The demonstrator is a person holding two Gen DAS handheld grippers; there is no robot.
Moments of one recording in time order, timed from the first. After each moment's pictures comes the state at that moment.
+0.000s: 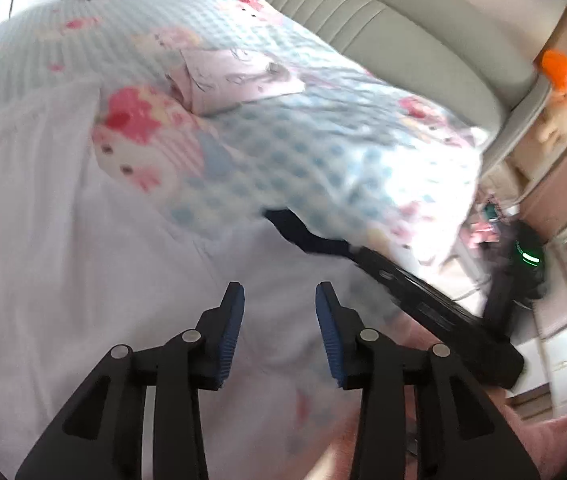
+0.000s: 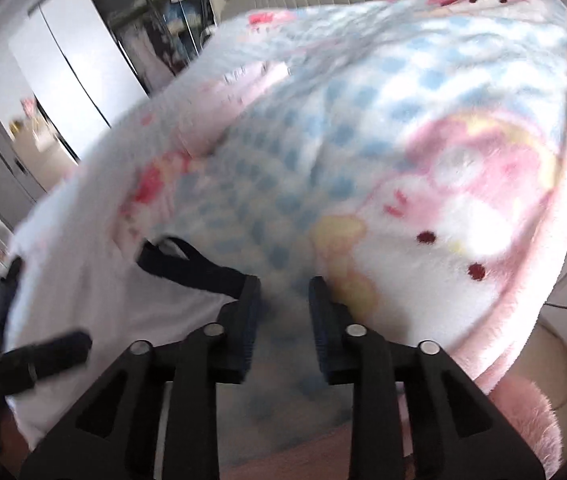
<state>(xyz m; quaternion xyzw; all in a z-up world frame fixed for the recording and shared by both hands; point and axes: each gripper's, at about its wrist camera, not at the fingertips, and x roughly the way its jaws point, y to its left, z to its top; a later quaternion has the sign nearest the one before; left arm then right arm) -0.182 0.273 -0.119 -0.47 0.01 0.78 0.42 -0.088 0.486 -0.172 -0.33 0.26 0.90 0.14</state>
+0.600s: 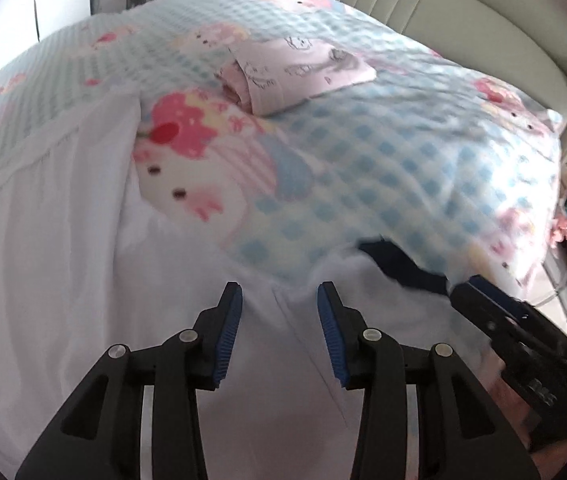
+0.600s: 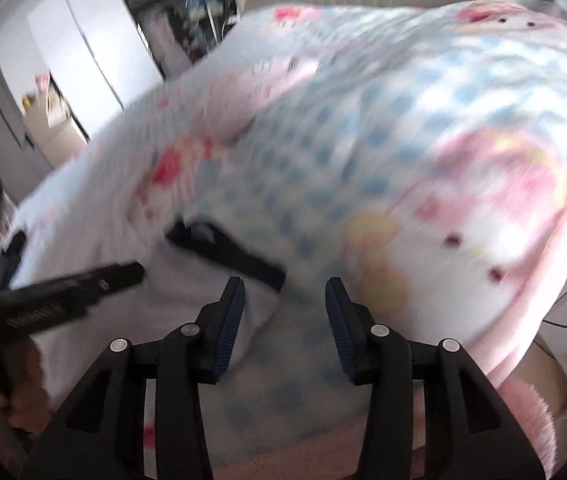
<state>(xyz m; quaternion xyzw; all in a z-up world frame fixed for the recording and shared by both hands) -0.215 0.297 -0.136 -0.47 0.08 0.82 0.32 -0.116 0.463 -0.168 -0.38 0.21 0.89 0.11</state>
